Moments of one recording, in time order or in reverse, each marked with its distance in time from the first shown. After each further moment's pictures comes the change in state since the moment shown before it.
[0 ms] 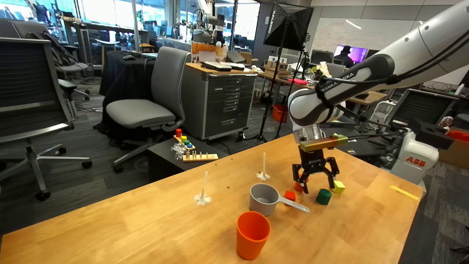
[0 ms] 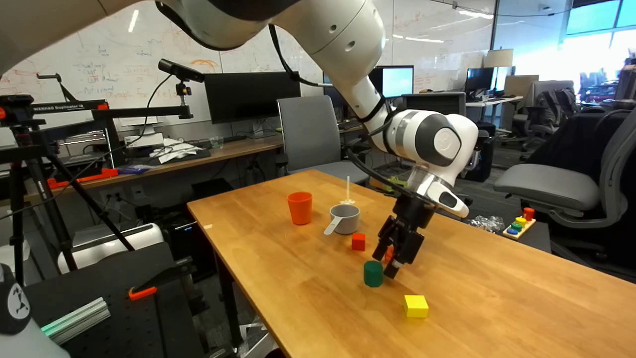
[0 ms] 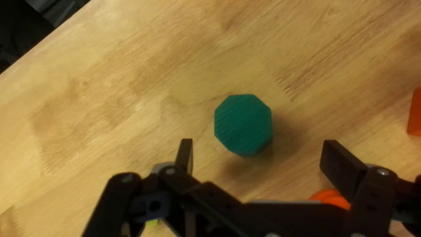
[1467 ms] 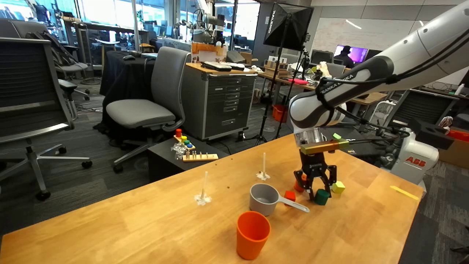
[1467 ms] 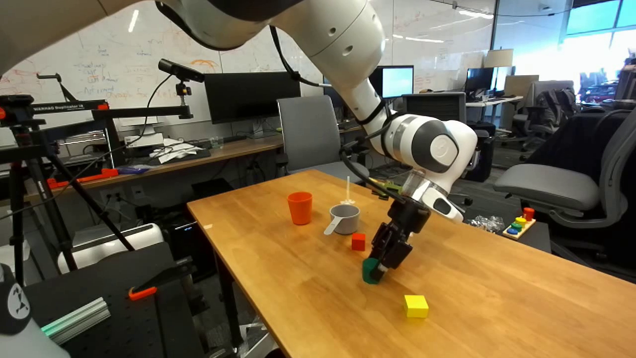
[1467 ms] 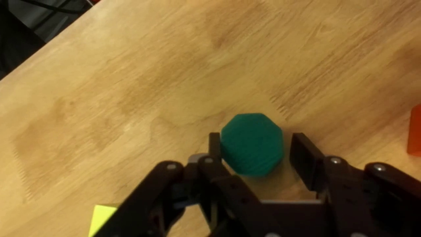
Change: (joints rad) arm -0.001 0.000 0.002 -0.028 0.044 0.000 0.000
